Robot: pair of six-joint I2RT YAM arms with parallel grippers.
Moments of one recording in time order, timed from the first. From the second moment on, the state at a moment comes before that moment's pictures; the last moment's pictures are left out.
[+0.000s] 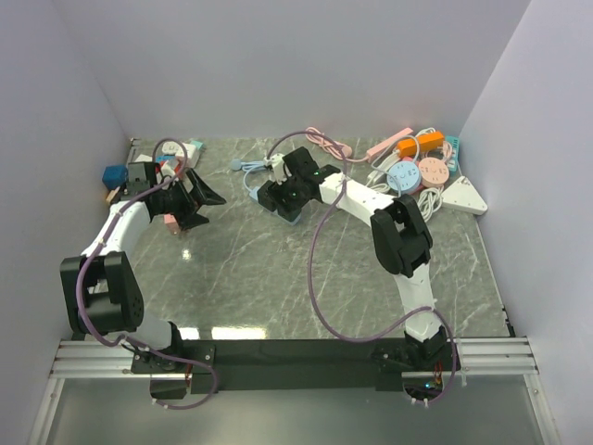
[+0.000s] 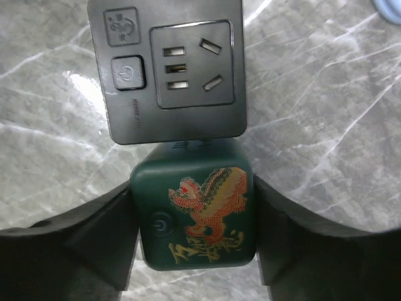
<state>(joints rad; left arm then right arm) 0.13 1.49 1.06 -0.48 0.72 -0.56 0.63 2.15 1.74 -0.50 -0.14 -0.16</state>
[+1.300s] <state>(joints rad) -0.05 1.65 0.81 -0.13 0.51 -1.04 0.67 1.89 1.27 -0.19 -0.49 0.58</state>
